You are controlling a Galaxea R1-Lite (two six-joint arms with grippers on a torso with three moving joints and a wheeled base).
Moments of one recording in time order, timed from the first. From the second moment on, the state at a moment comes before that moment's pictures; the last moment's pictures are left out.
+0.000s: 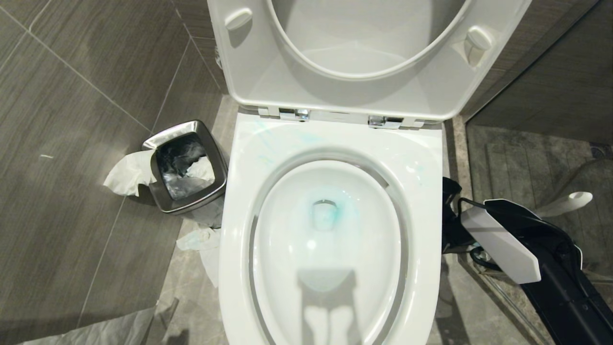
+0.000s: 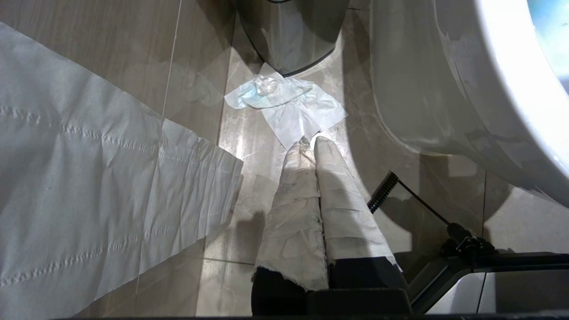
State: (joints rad) left arm -0.01 0.00 -0.03 0.07 0.00 0.01; right arm 0.13 2.78 -1.77 -1.25 -0.06 -0.19
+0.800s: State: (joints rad) left arm 0.00 0.00 -0.02 0.07 0.00 0.01; right arm 0.13 2.77 -1.77 -1.25 -0.06 -0.20
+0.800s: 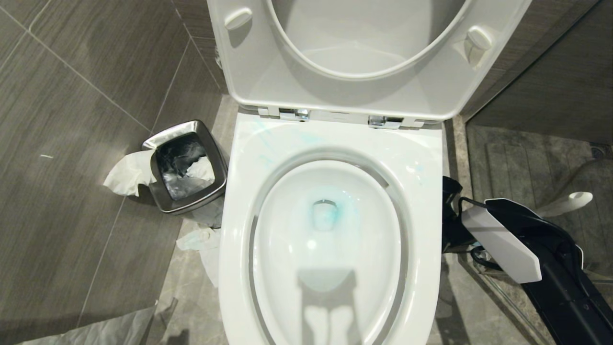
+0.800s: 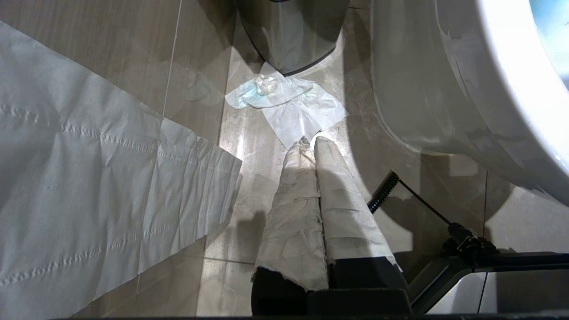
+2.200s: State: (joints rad) left arm -0.01 0.00 -0.03 0.07 0.00 0.01; right arm 0.13 2.77 -1.76 -1.24 -0.05 -0.19
